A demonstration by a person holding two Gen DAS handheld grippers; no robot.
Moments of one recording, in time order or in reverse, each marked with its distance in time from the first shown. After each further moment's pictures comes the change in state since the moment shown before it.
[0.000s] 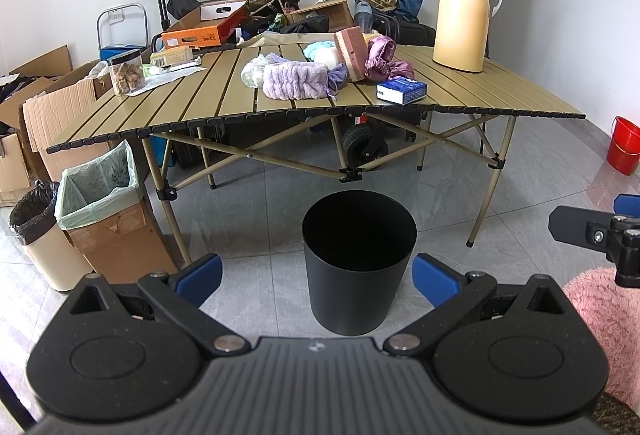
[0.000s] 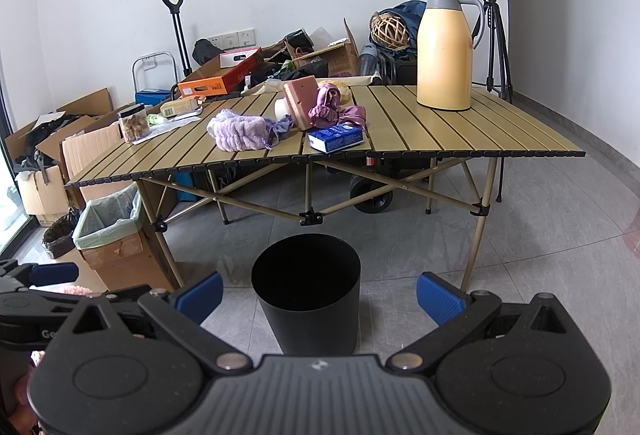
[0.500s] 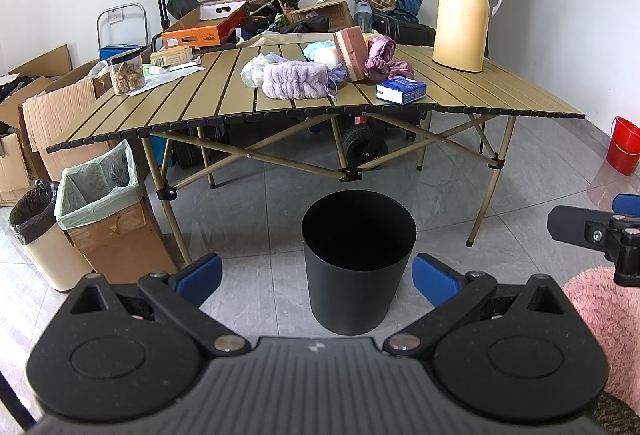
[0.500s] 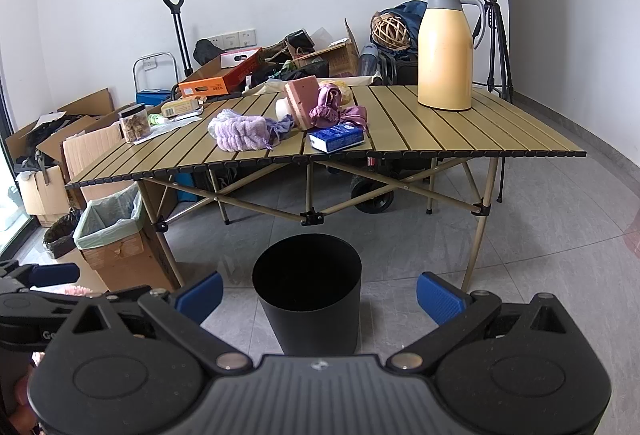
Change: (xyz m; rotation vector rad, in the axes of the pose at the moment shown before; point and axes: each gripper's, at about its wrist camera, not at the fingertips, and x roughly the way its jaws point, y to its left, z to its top) left arm -0.001 0.000 0.001 0.001 -0.002 0.000; right arm 0.000 0.001 0.000 0.001 0.001 0.001
